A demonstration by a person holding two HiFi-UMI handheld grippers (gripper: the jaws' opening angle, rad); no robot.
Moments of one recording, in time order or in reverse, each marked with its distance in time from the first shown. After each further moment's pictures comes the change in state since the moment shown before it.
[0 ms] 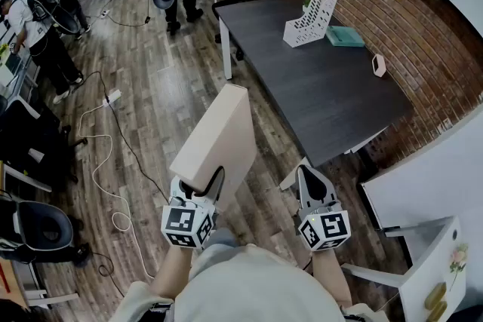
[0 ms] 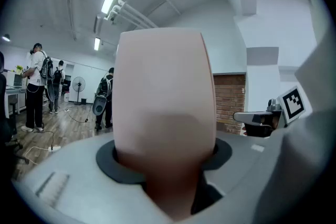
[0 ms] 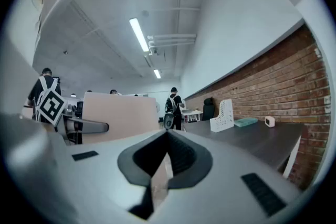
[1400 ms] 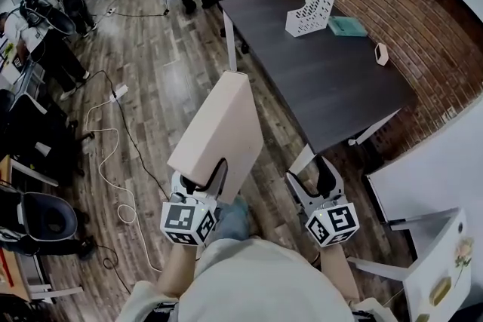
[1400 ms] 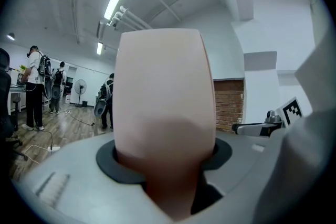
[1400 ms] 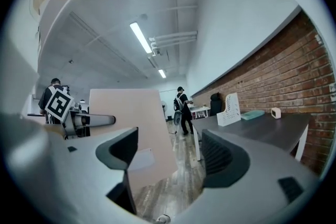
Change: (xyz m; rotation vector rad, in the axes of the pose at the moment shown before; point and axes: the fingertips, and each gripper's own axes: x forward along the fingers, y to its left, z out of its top) left arm -0.029 -0.044 0.009 -0.044 -0.064 0.012; right arm -0.048 -0.002 -0.009 0.034 0.039 0.097
